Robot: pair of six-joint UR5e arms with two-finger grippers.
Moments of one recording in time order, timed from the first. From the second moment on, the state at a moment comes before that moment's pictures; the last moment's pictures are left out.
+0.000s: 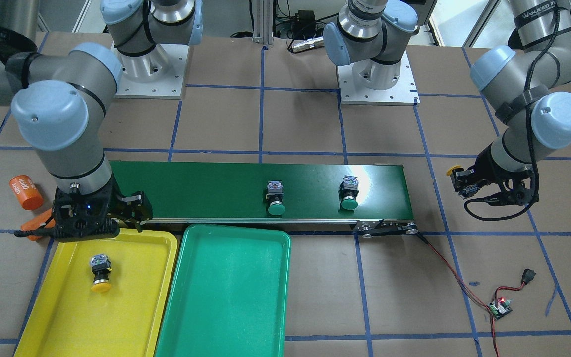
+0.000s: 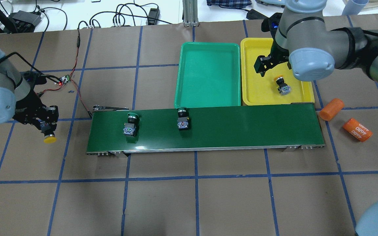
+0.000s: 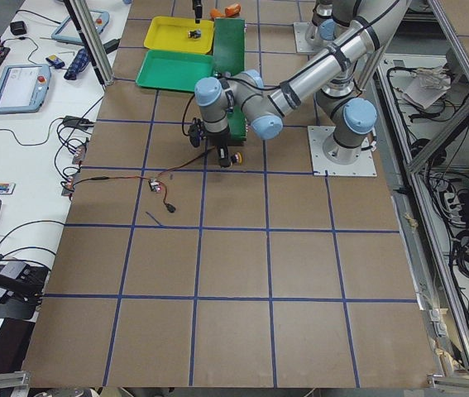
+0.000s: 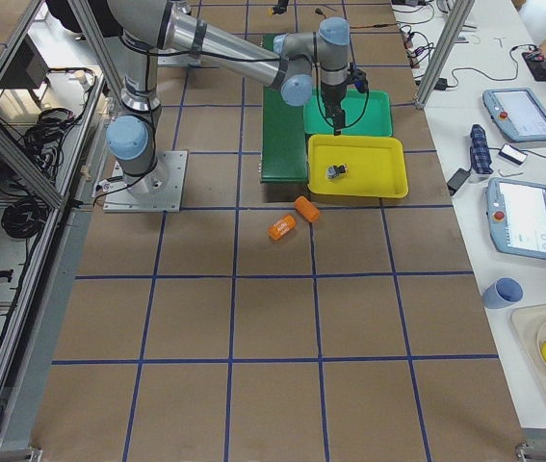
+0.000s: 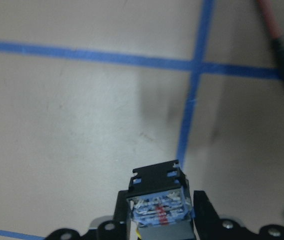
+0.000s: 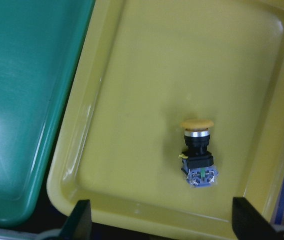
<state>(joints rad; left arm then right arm) -1.19 -1.75 -1.86 -1.21 1.71 0.33 1.57 -1.32 1.68 -2.07 -1.64 -0.17</state>
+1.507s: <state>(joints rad) -1.43 -1.87 -1.76 -1.31 1.57 0.38 1.90 -1.32 1.76 -2.11 -1.53 0.37</state>
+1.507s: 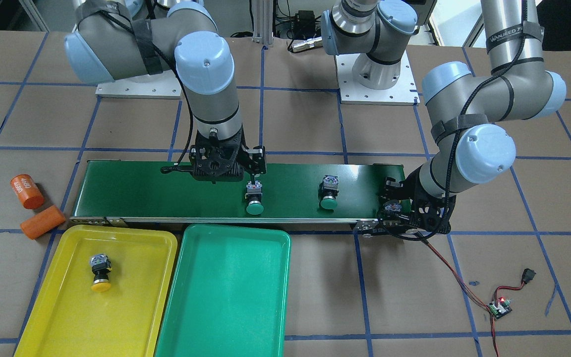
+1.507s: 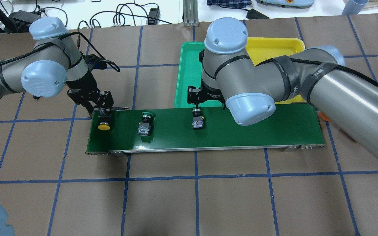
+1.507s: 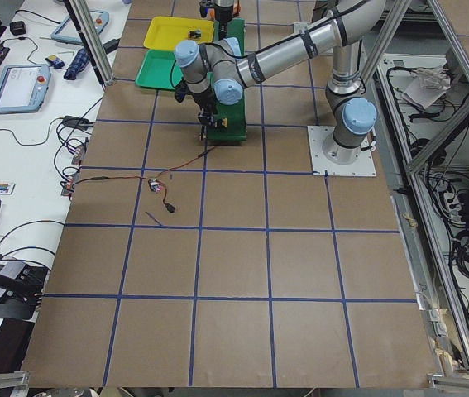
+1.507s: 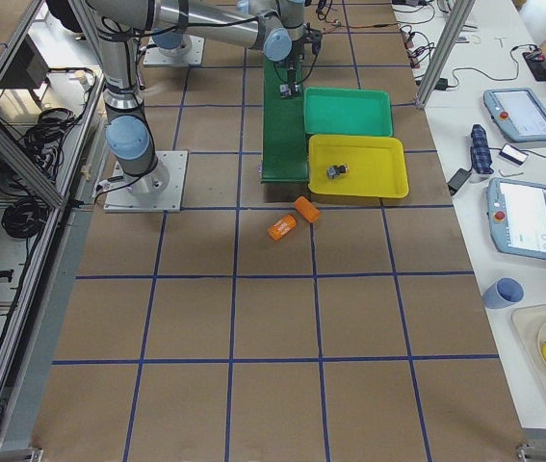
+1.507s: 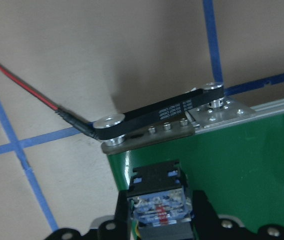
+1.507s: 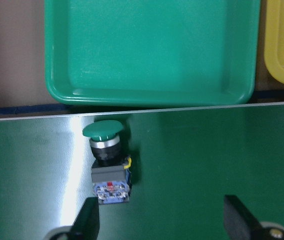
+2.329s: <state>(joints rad) -1.44 -1.72 -1.60 -1.41 1.68 0.31 1.90 -1.21 1.78 -2.17 -1.55 0.33</state>
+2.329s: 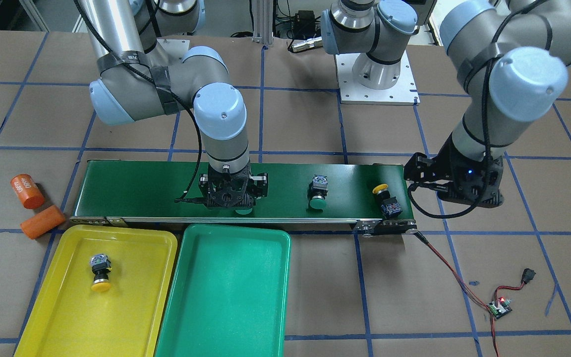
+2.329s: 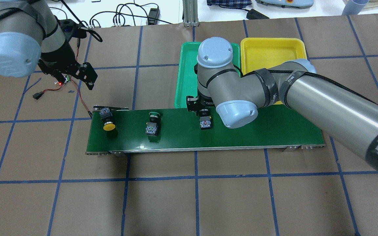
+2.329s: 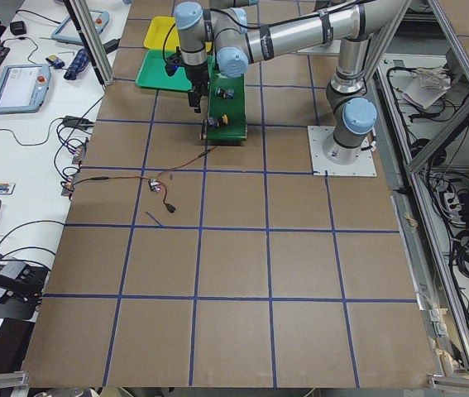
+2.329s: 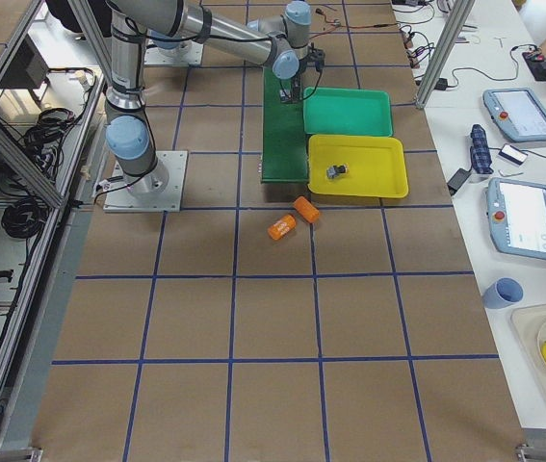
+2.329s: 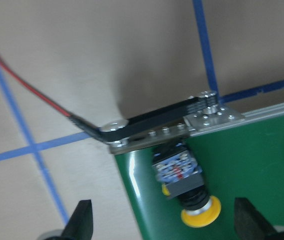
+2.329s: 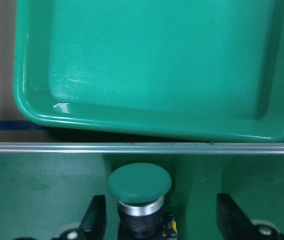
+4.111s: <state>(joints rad) -1.61 -1.53 -1.64 -1.61 1.64 0.11 1.75 -1.10 1.51 -2.07 -1.56 0.07</state>
